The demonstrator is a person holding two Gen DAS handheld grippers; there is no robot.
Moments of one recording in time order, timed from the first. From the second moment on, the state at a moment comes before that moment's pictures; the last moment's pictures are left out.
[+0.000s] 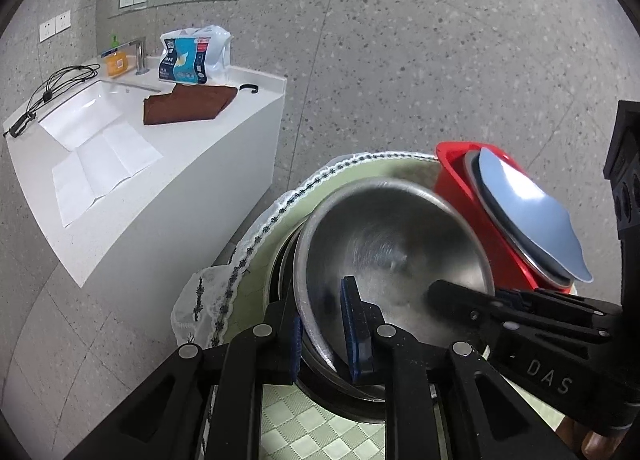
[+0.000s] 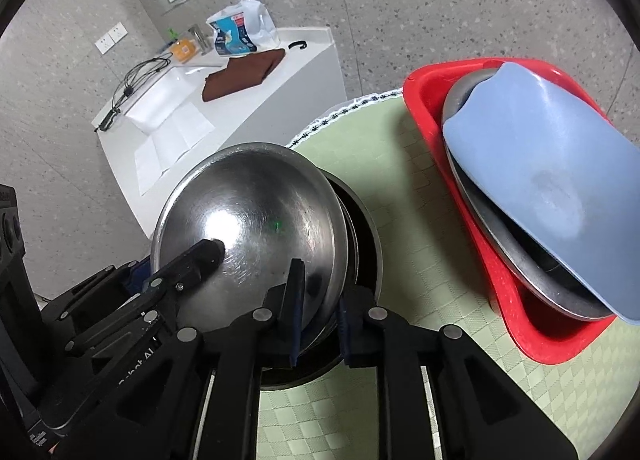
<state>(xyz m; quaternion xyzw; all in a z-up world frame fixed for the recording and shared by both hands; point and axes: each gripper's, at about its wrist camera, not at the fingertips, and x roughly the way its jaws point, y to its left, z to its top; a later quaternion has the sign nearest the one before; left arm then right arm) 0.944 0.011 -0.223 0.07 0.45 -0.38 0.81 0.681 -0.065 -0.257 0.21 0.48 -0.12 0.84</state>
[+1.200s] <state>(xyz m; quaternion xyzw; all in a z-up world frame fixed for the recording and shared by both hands) 0.930 0.063 -0.244 0.03 0.47 -0.35 0.81 0.639 -0.063 -0.276 0.29 0.43 -0.18 0.84</state>
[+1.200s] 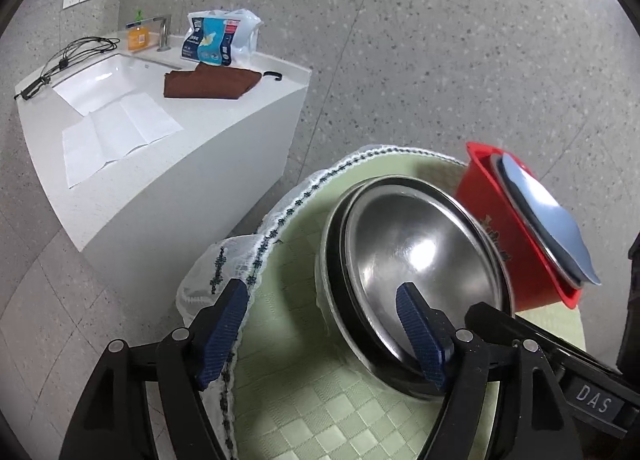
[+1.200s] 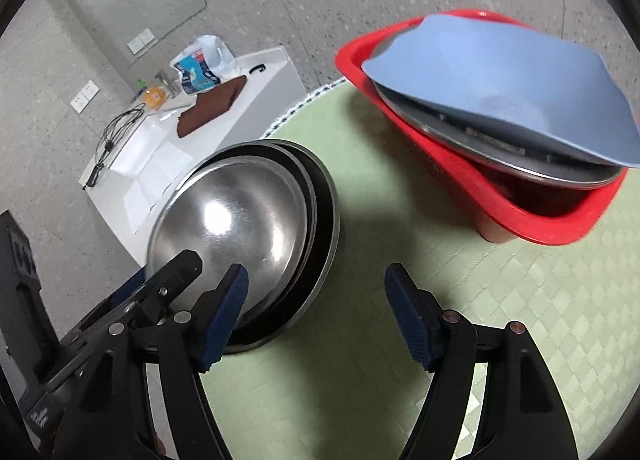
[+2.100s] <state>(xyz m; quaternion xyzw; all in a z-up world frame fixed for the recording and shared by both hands) 0.898 0.044 -0.188 0.01 0.40 -0.38 0.83 0.642 -0.088 -0.239 0.30 0.39 -0.11 0.87</state>
